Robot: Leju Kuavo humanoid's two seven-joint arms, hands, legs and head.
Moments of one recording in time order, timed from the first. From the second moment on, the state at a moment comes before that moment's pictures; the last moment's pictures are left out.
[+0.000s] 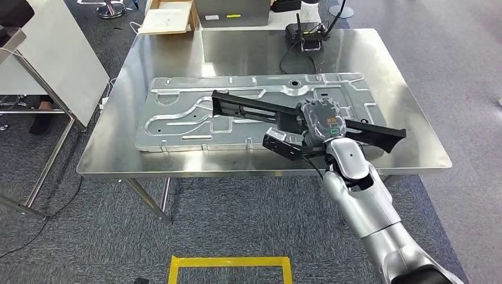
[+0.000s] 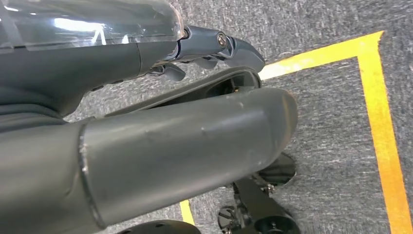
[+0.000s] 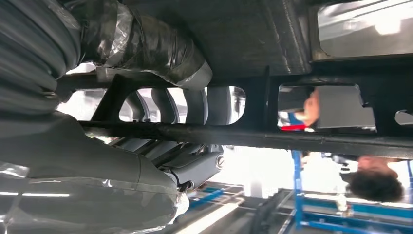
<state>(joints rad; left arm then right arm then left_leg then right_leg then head) -0.14 -0.09 1.20 -0.24 -1.42 -0.01 -0.35 -0.67 -0.04 0.41 -1.26 1.24 -0.14 0.15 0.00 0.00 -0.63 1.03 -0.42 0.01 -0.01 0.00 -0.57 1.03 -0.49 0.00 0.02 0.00</state>
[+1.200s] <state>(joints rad) -0.14 -0.09 1.18 -0.23 -1.38 -0.02 -0.34 -0.81 -0.08 0.52 -1.00 1.21 -0.08 0.10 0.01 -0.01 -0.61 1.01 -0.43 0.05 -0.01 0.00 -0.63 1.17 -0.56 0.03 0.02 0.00</state>
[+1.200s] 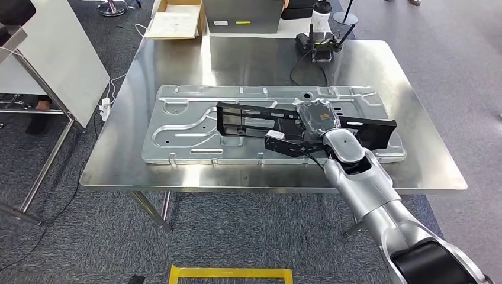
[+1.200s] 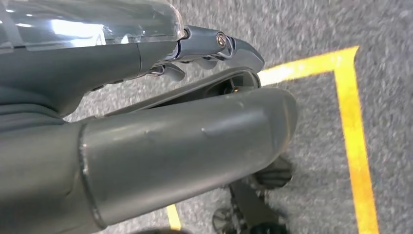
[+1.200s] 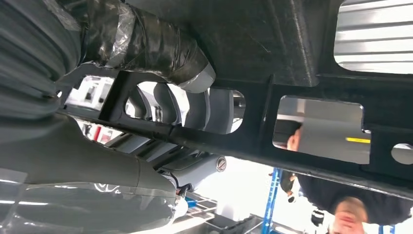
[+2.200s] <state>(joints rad) -0.14 -0.09 1.17 -0.23 -1.37 -0.02 -0.34 -0.84 -0.09 0.53 -0.97 1.20 -0.05 0.09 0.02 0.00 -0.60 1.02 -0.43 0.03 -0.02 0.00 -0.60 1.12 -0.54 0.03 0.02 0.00</state>
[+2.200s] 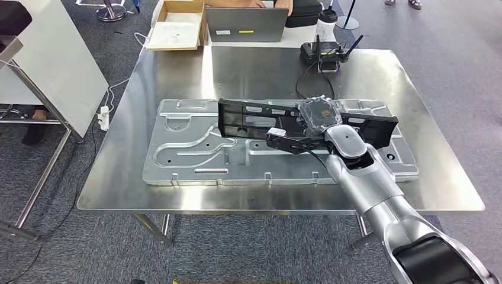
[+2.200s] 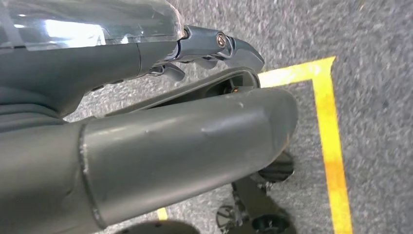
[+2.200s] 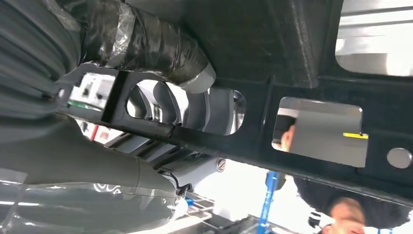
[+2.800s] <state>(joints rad) -0.14 -0.09 1.15 -0.23 -1.36 0.01 -0.33 -0.85 -0.09 0.53 -0.93 1.18 -0.06 0.07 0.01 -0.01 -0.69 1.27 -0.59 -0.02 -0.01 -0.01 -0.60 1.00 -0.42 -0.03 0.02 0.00</state>
